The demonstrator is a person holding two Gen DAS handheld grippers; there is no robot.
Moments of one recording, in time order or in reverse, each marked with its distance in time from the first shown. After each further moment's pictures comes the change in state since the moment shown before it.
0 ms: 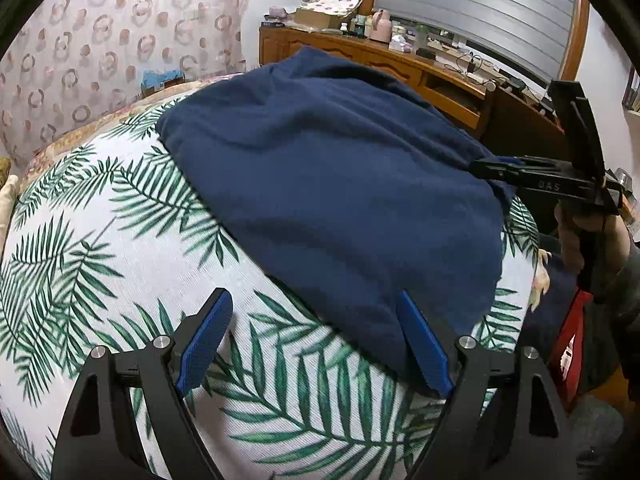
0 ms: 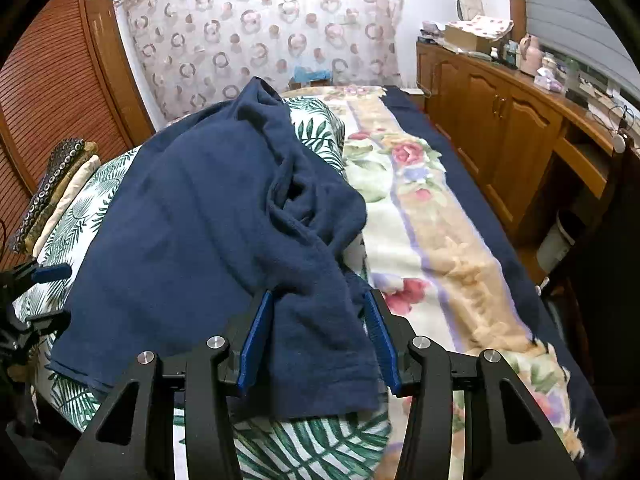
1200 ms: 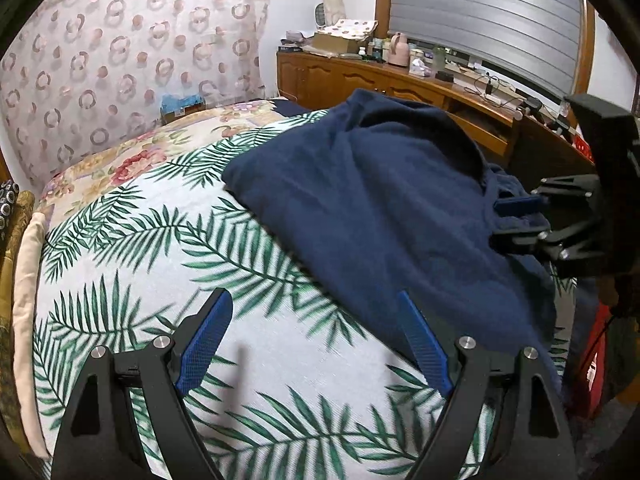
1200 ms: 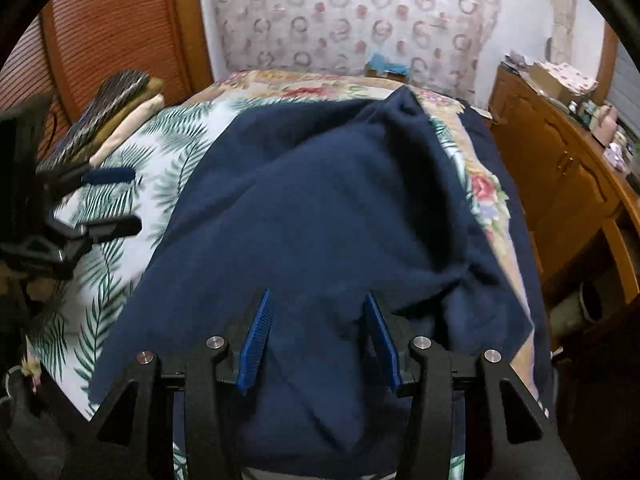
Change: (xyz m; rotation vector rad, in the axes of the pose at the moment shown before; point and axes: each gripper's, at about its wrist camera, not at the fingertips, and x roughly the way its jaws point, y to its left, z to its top) left arm -0.004 0.071 0.038 0.023 -0.088 0.061; right arm 0.016 0.090 0.014 -0.281 0.094 0.085
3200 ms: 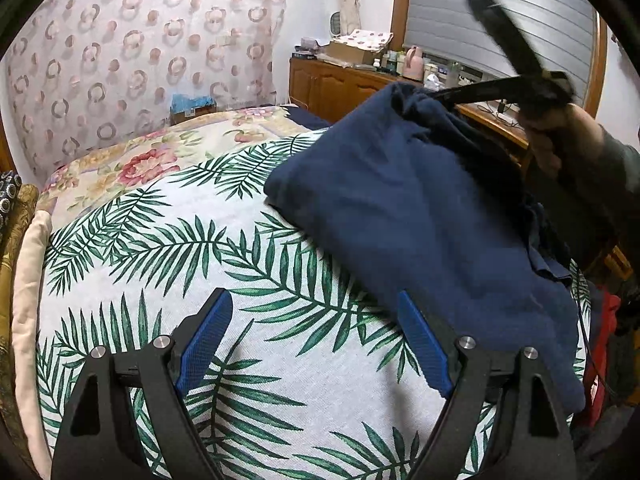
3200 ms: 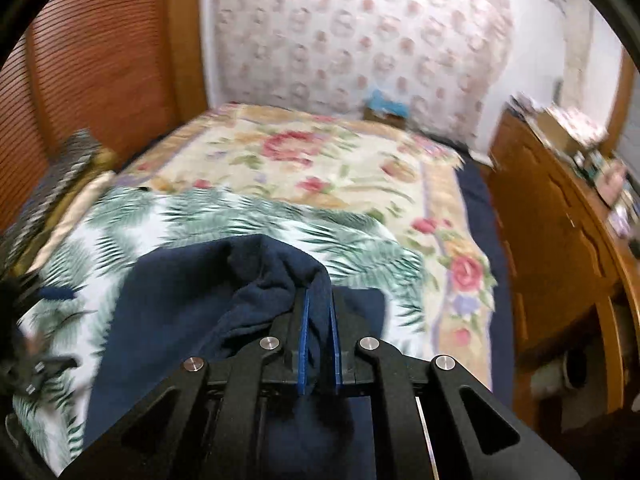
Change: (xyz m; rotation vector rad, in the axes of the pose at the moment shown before) left arm 0.021 0.046 0.012 -0.046 -0.035 -0.001; right arm 0.042 -0.090 0.208 -0.027 -0.073 -0.053
